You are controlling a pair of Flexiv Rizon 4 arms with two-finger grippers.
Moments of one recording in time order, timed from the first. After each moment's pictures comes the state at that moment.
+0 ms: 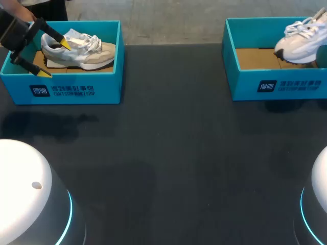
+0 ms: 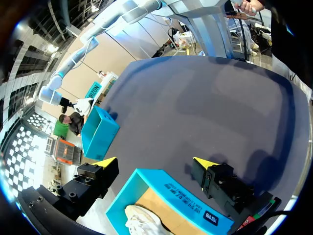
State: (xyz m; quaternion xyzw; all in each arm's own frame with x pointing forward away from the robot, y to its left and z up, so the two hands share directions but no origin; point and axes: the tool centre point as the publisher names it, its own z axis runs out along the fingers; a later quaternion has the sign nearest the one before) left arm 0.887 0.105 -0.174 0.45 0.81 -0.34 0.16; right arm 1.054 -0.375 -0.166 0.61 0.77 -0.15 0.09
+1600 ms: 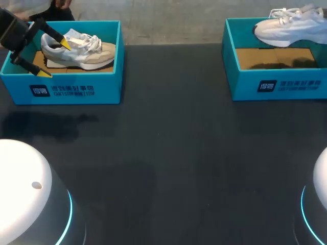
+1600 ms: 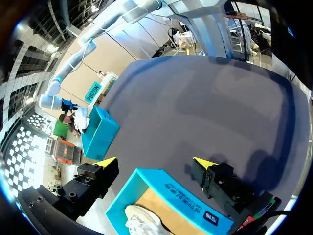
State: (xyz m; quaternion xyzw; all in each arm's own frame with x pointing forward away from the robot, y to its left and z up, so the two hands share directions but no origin) left arm 0.887 0.105 -0.174 0.45 0.81 -0.34 0.16; right arm 1.051 -0.364 -0.189 0.83 0.52 -0.16 0.09
